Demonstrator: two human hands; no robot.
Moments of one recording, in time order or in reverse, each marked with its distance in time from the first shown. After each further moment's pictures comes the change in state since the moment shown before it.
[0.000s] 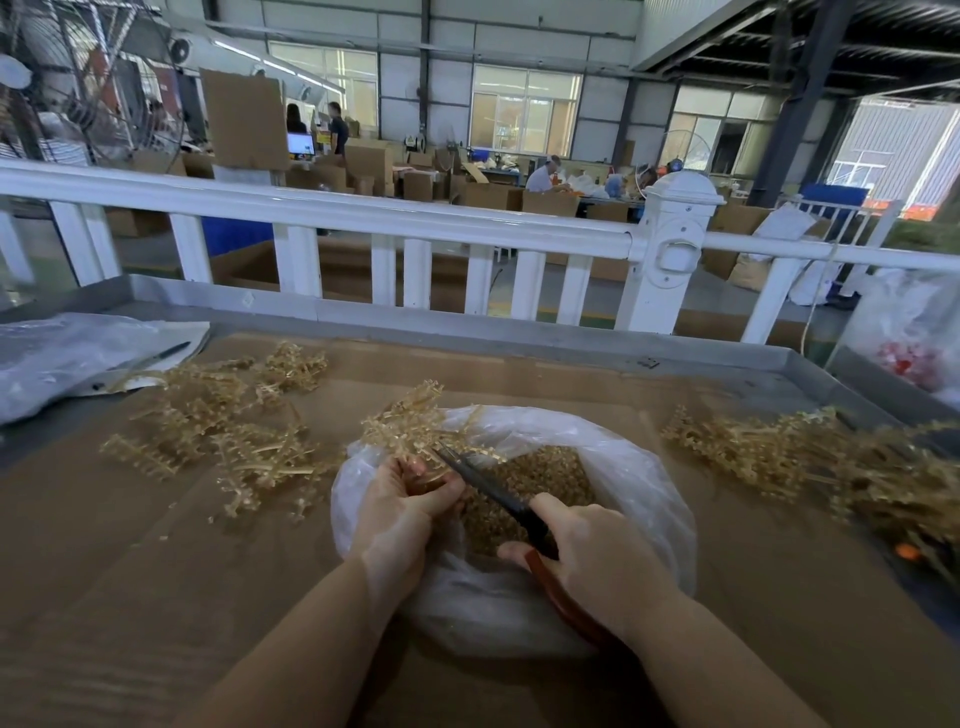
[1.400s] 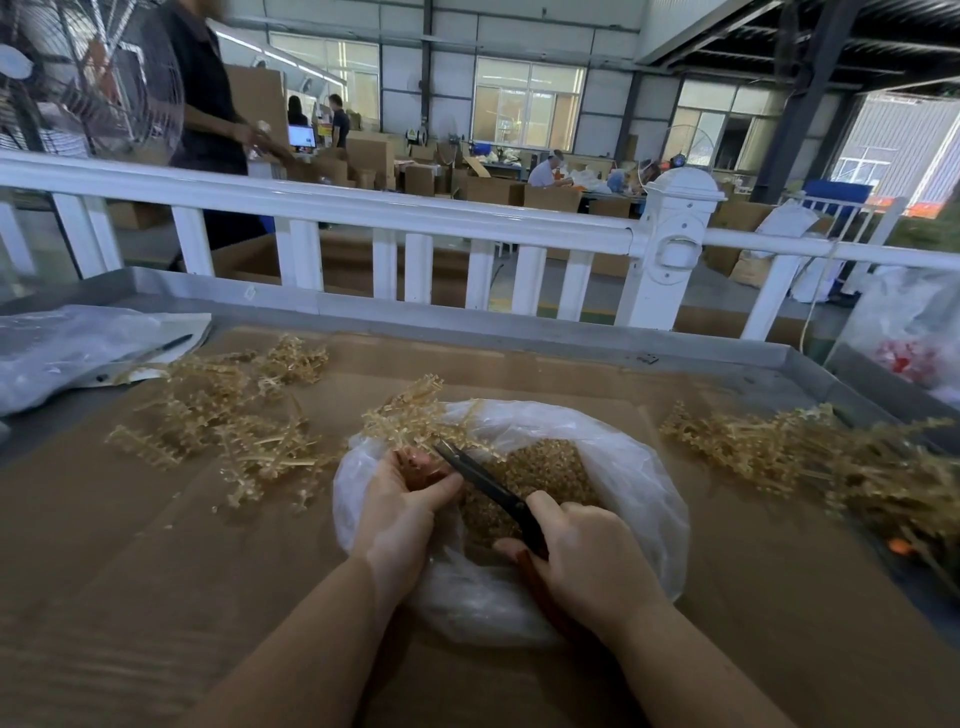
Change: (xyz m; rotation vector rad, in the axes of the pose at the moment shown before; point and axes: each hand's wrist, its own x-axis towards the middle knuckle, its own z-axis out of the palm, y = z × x) left_hand -0.011 0.005 0.002 0.058 -0.006 0.024; right_hand -0.005 0.004 0.019 -0.076 0.130 -0.033
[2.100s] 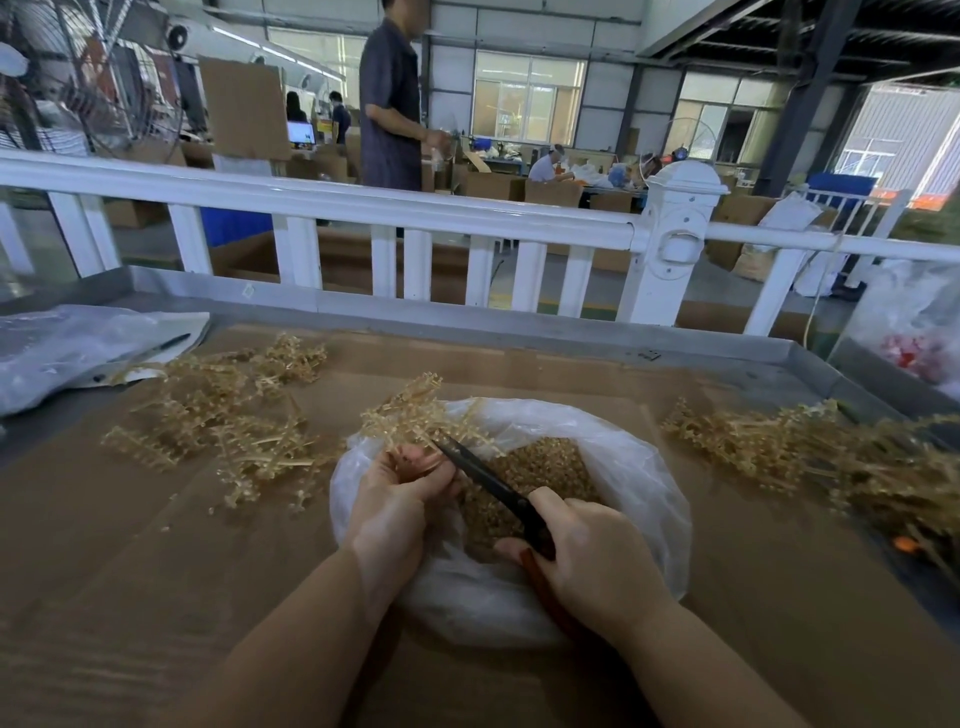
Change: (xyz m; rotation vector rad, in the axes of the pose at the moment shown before) left_hand 0.007 0.003 0.002 -0.225 0.035 -0.083; right_hand 0.000 -0.003 -0.009 0.050 0.005 0.018
